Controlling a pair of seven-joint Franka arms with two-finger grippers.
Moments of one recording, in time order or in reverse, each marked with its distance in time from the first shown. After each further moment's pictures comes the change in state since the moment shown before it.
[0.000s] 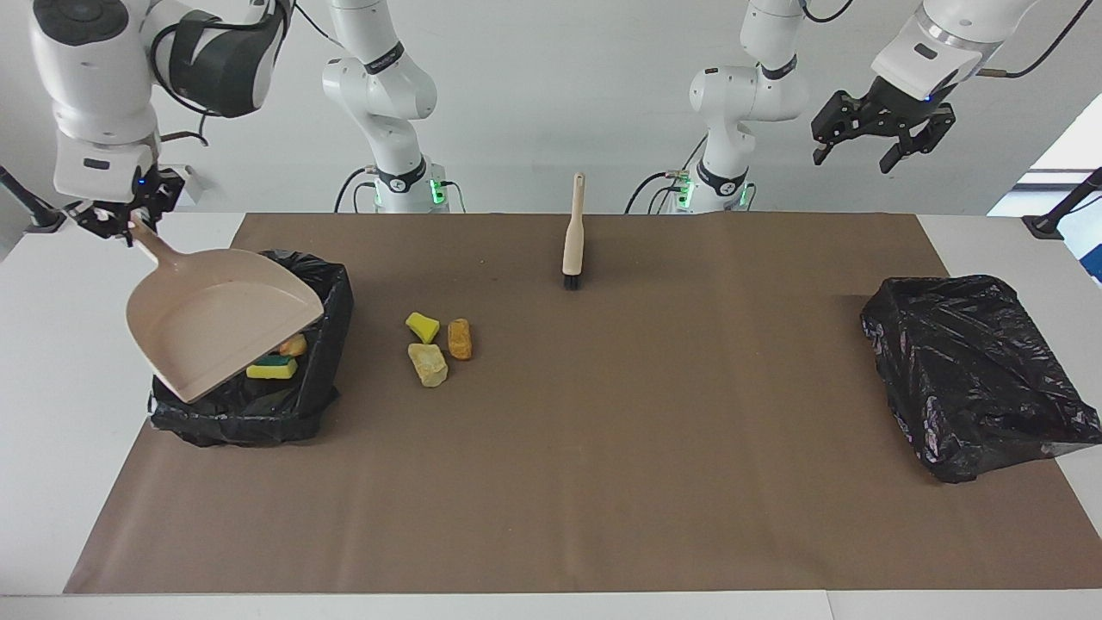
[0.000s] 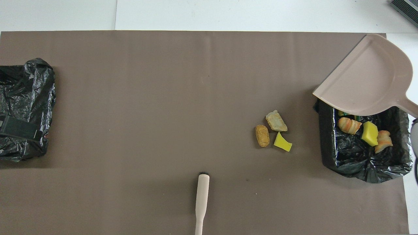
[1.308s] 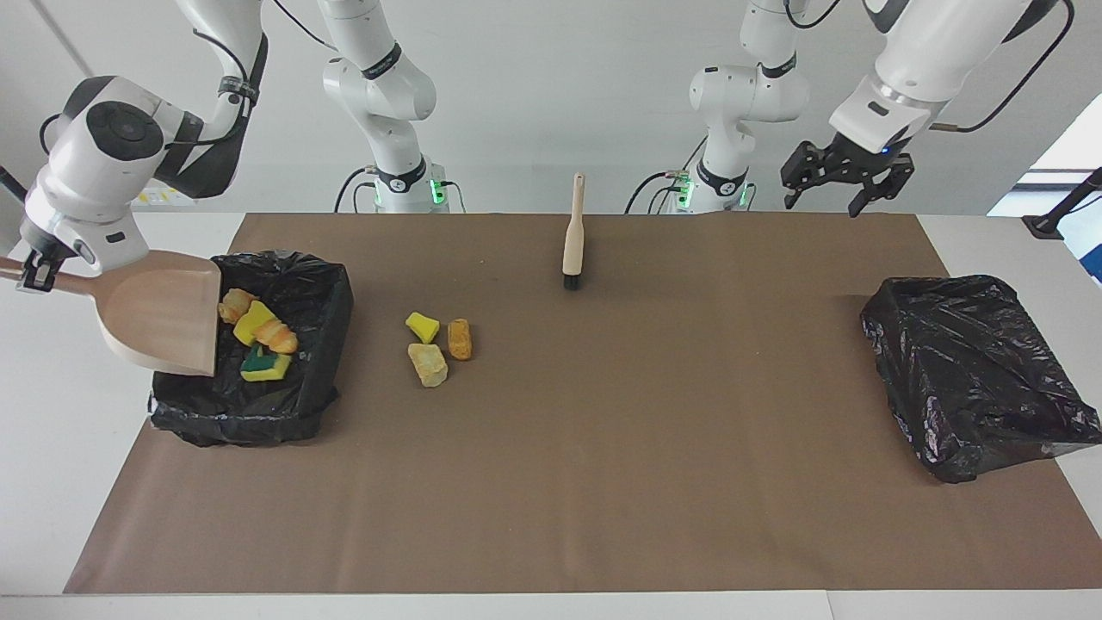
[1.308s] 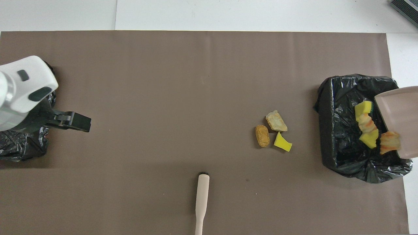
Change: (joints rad) left arm -0.015 -0.039 0.005 -0.170 -0.001 0.165 -0.017; right arm -0.178 0.120 -0.180 -0.118 -0.619 0.560 -1.108
